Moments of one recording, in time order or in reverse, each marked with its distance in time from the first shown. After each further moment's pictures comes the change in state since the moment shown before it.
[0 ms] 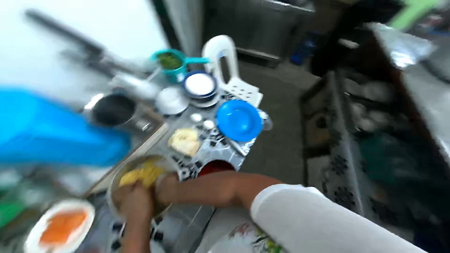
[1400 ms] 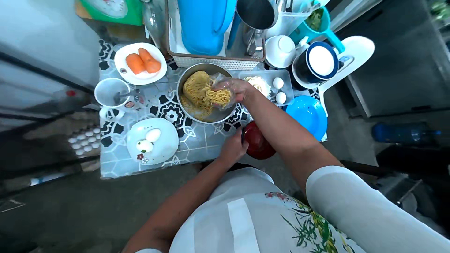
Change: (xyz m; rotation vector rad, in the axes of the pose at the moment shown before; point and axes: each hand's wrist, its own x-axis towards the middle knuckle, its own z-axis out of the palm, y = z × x) left_hand -0.086 0.099 0.097 -0.922 -0.386 -0.081; right_hand 0.043 0.036 -0.059 1.162 -0.338 0.039
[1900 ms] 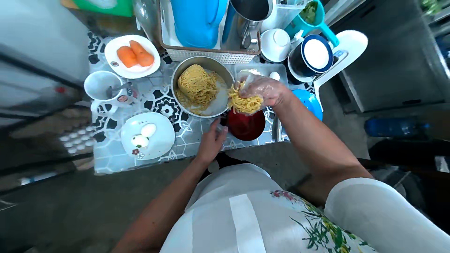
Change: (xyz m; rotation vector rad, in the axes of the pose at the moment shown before) left_hand -0.031 -0.044 -0.026 -0.306 0.214 -0.014; right_hand -0.099 0.003 -0.024 -0.216 -0.155 -0.238
